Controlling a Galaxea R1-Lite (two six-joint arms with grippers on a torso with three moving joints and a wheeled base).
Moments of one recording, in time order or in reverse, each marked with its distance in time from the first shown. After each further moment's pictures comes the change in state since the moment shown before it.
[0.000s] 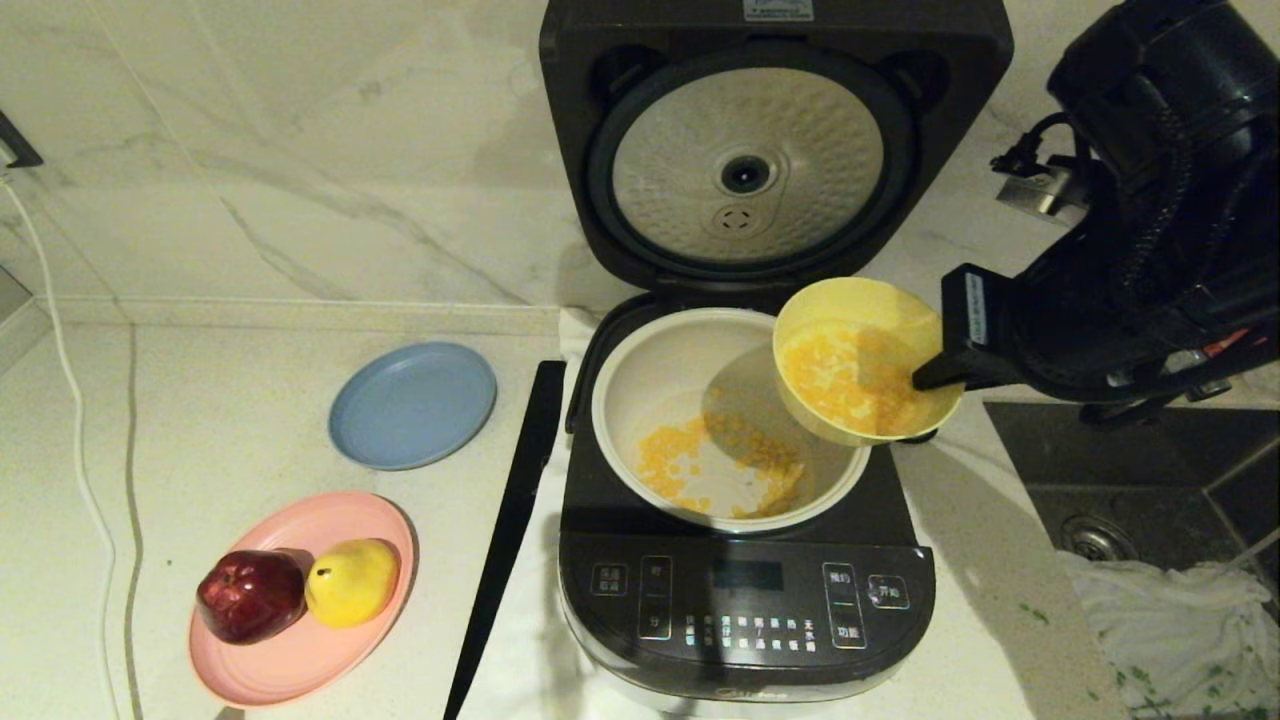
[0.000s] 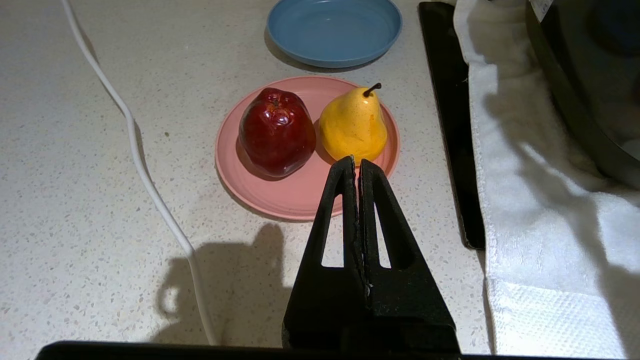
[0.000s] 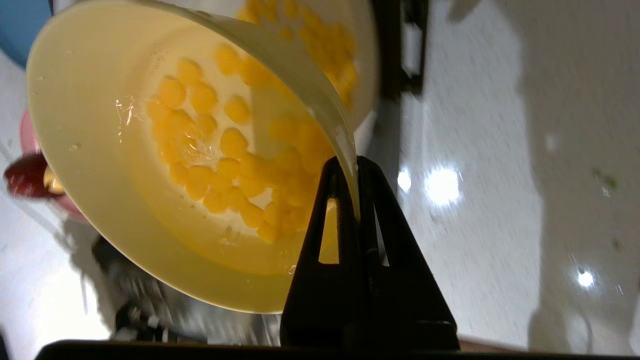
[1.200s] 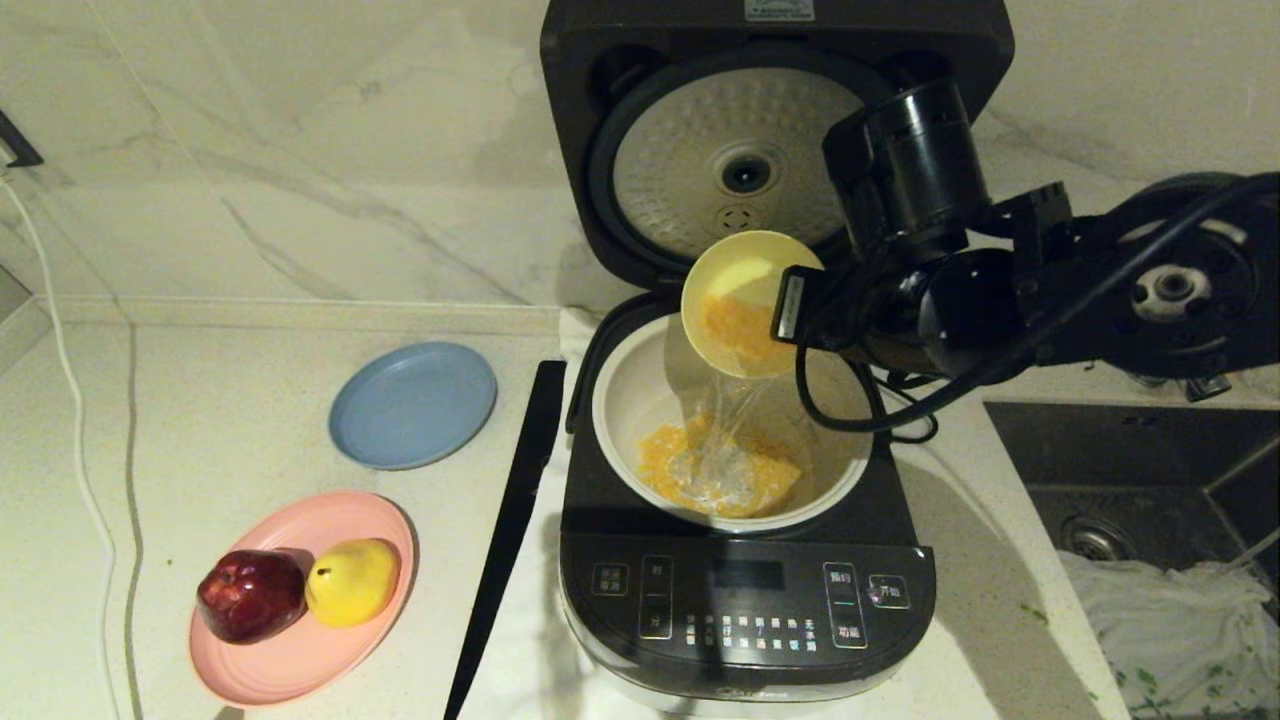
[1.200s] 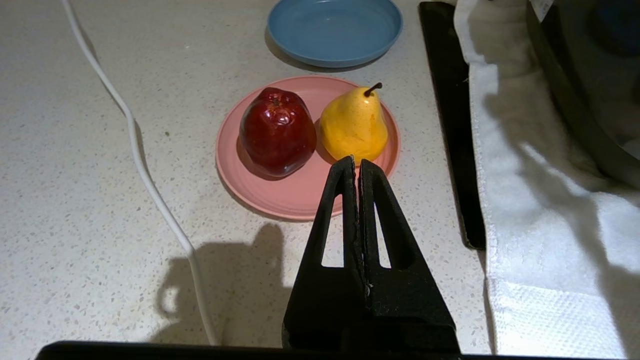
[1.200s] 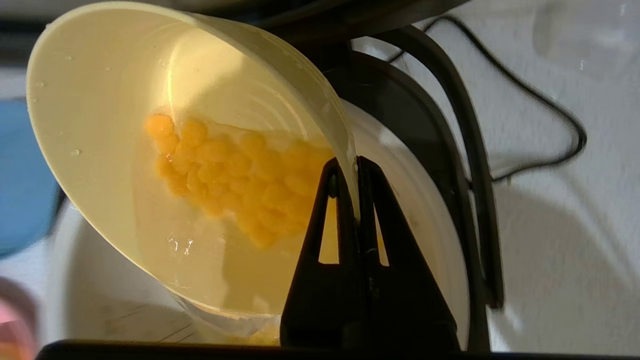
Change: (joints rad) left arm 0.000 0.000 0.000 0.000 0.000 0.000; right arm 0.160 0.156 0.191 -0.676 -0.516 -0.125
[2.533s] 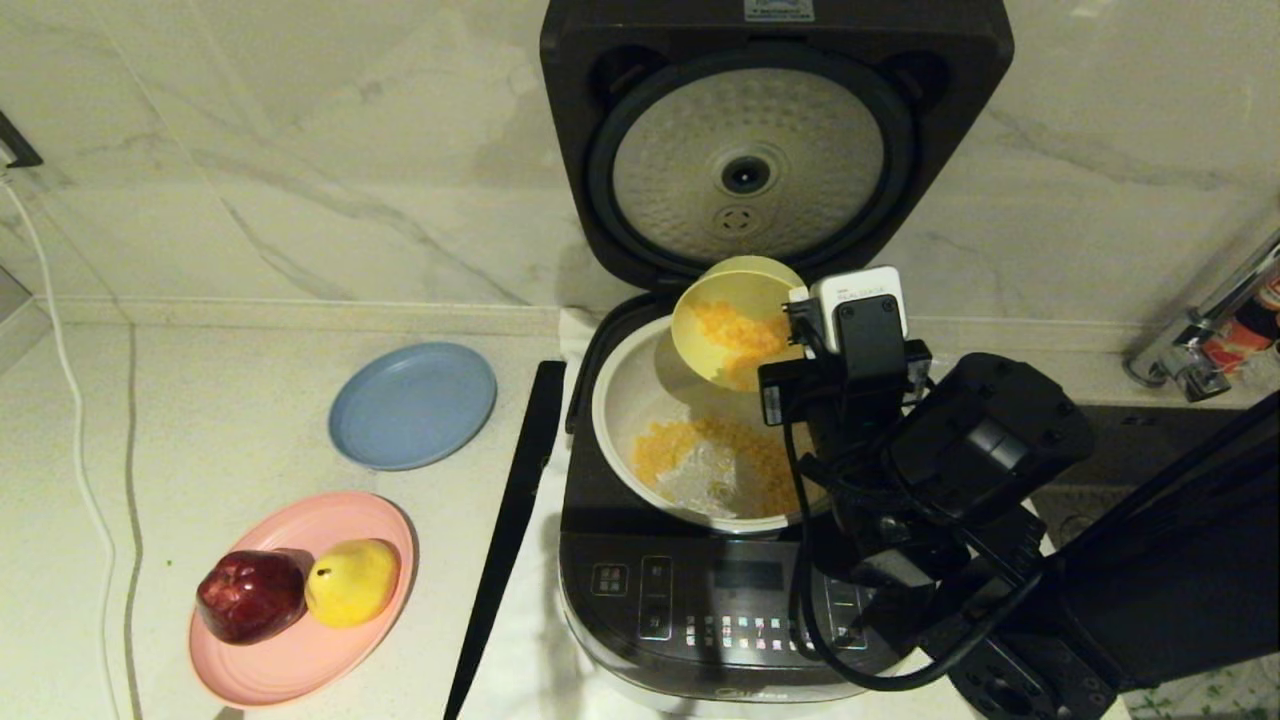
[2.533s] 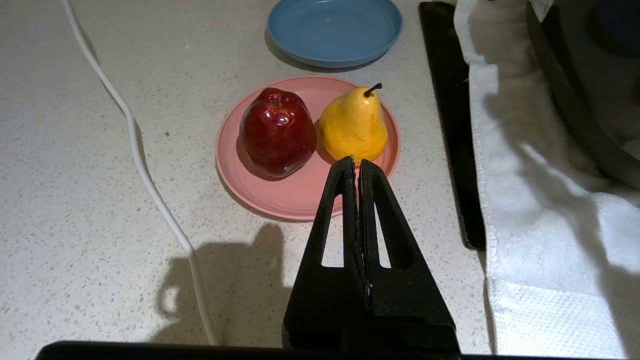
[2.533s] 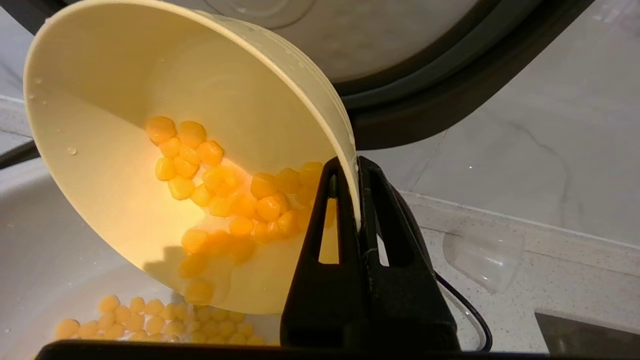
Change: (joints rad) left arm 0.000 0.000 0.000 0.000 0.000 0.000; right arm 0.062 0.118 0.793 -1.781 -0.082 -0.993
